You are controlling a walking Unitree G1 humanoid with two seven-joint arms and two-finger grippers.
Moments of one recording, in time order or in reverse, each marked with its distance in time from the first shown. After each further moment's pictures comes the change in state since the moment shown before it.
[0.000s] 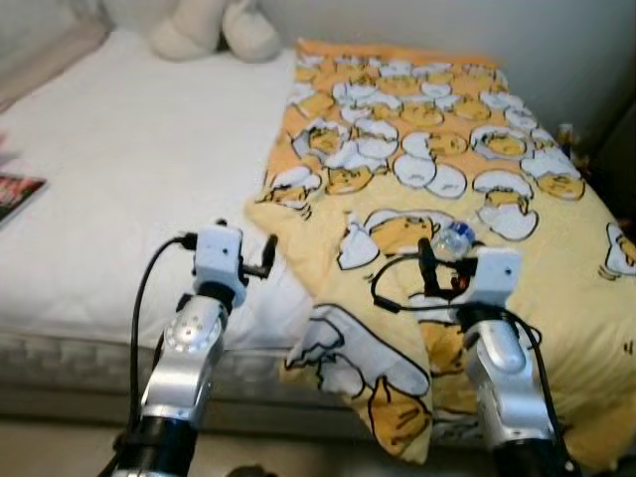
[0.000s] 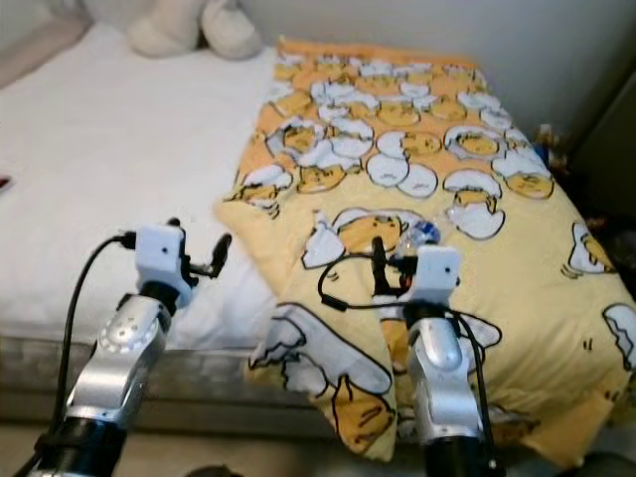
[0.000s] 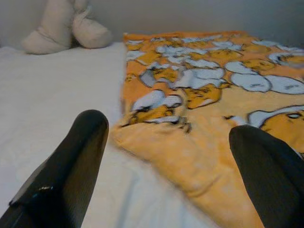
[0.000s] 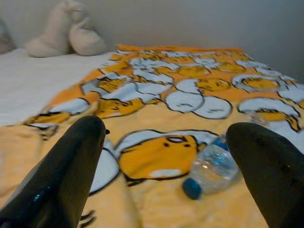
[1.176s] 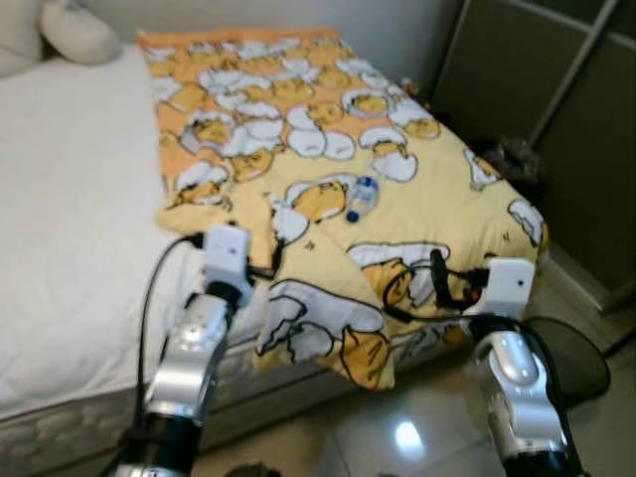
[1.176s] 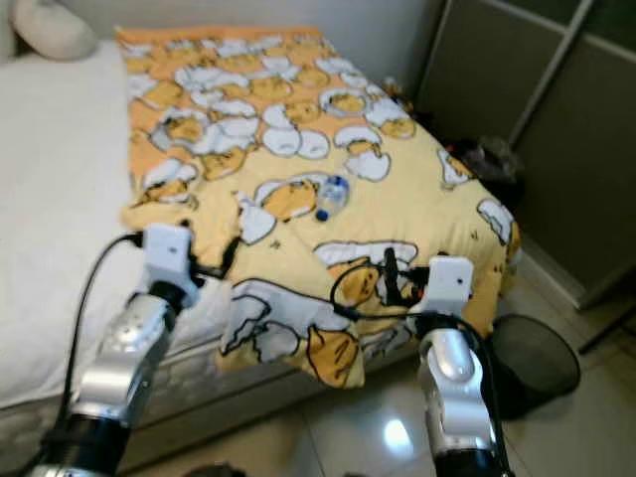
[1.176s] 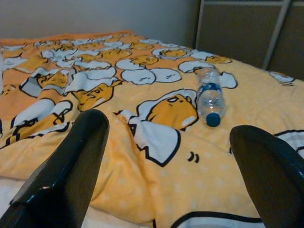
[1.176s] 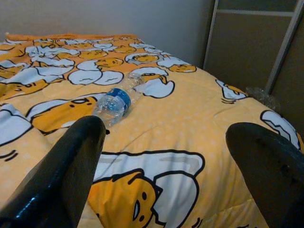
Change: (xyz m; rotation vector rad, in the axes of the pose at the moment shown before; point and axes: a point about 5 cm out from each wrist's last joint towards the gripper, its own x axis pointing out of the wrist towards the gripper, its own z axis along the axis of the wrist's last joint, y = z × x) left arm 0.002 -0.006 -0.001 -0.010 0.008 -0.071; right arm -0.009 -0.014 -0.007 -0.014 0.030 -0.033
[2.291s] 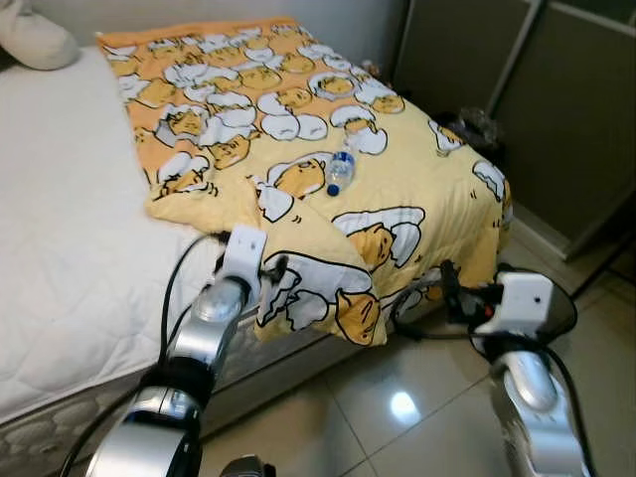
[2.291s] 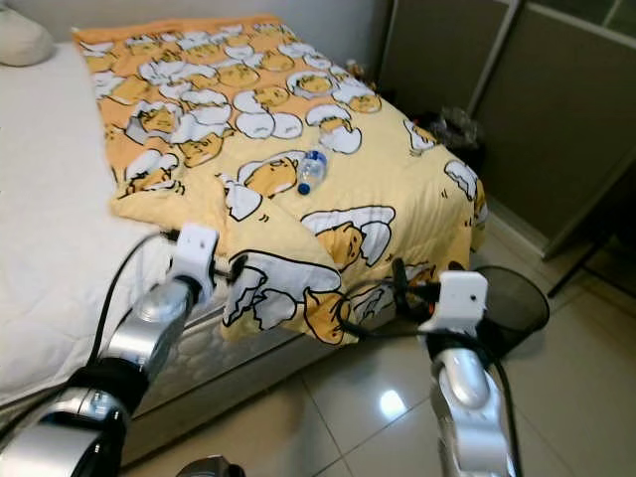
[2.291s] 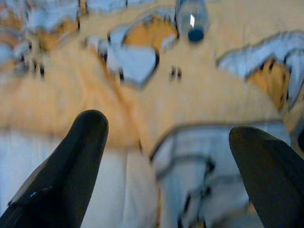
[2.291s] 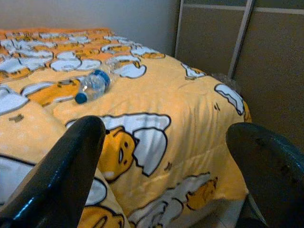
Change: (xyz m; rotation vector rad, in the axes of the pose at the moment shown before) left arm 0.043 0.011 -0.024 0.087 0.223 0.022; right arm -0.032 -0.008 0.006 -0.043 -0.001 0.009
